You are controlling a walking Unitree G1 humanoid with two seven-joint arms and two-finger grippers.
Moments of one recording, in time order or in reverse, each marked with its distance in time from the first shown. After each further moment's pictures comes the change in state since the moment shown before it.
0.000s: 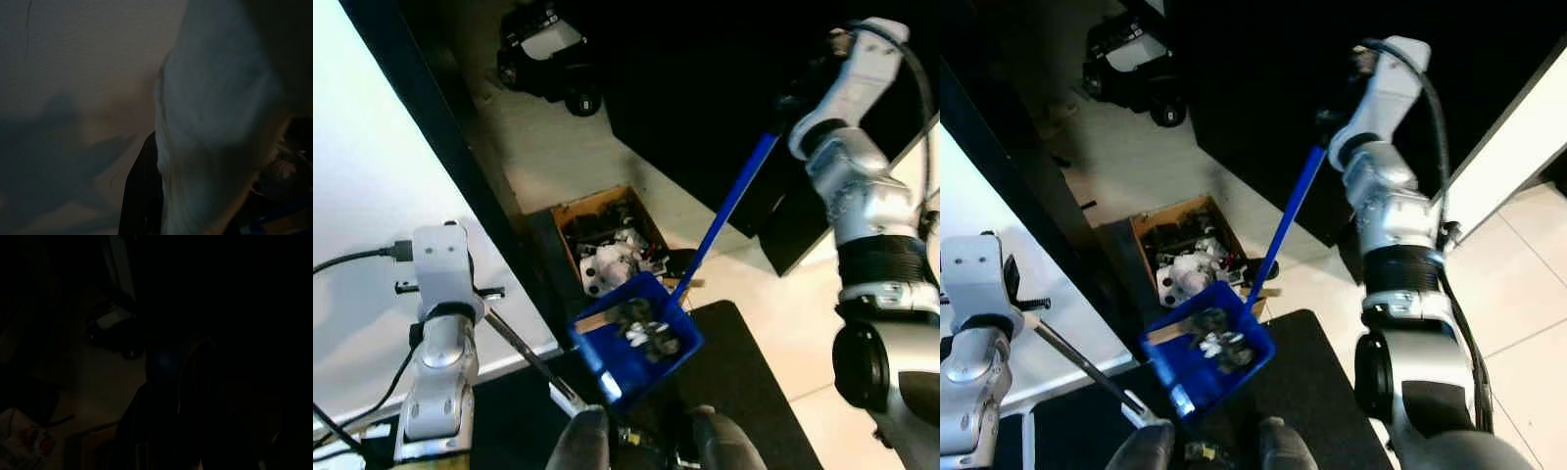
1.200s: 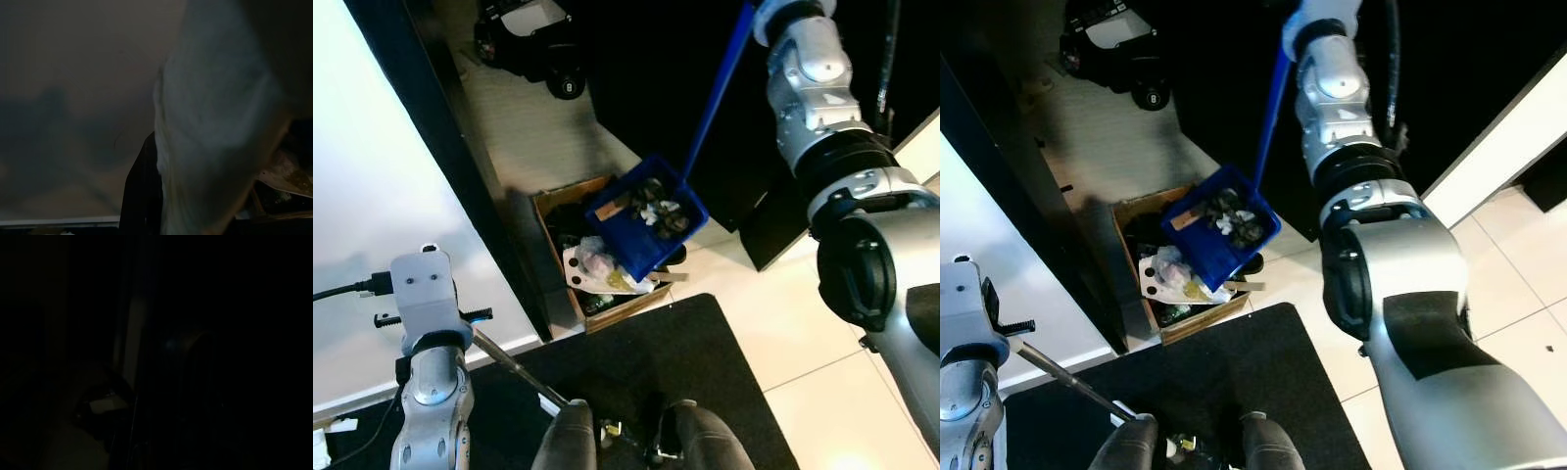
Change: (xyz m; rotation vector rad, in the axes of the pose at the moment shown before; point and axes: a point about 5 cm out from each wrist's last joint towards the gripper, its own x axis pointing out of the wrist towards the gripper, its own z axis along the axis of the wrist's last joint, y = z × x) left arm -0.030 0.007 -0.007 -0.010 0.011 0.091; right arm 0.025 0.075 0.094 -0.135 -0.478 0.068
